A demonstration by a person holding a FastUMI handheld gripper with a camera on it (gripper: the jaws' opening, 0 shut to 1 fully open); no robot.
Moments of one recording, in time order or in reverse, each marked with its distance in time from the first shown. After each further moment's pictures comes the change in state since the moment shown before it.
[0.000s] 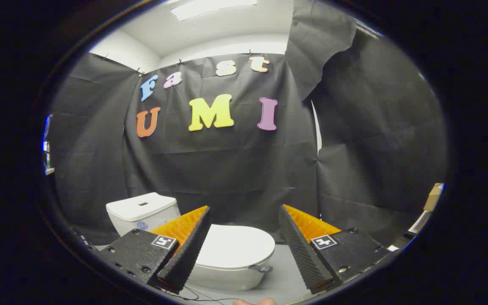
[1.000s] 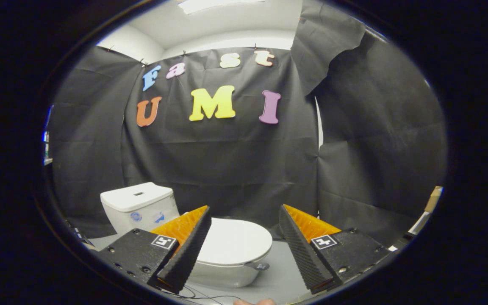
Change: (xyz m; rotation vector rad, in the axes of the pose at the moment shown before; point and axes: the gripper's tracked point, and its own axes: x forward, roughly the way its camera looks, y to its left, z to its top) arm 0.015 -0.002 -0.029 -0.059 0.059 -0.019
